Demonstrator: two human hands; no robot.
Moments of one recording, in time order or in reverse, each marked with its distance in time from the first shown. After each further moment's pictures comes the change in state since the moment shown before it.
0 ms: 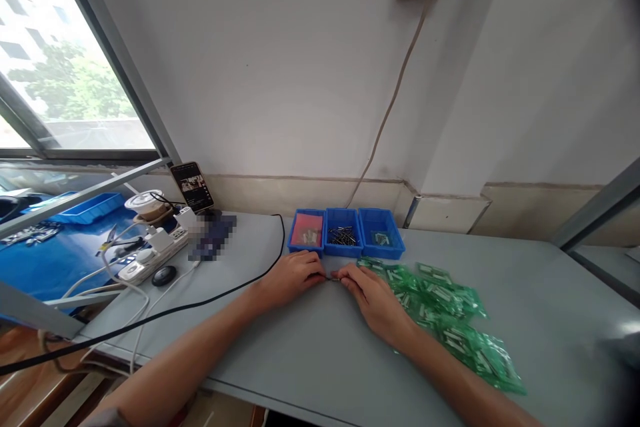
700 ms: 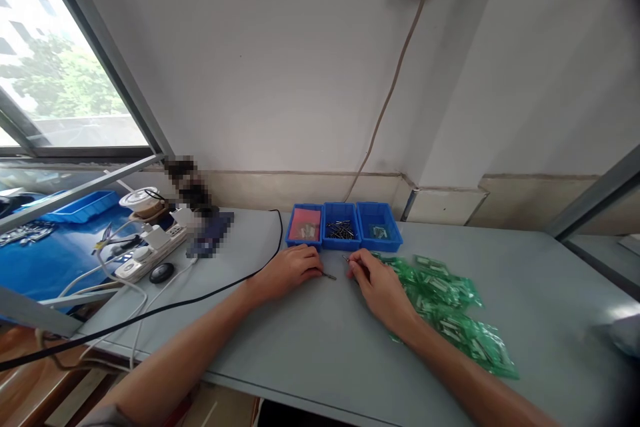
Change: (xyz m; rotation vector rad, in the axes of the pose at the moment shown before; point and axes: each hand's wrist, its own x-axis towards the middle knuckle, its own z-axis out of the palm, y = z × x) left_hand -0.001 -0.006 -0.002 0.006 -0.006 0.076; right_hand 0.001 -0.002 -0.008 0.008 0.145 0.175
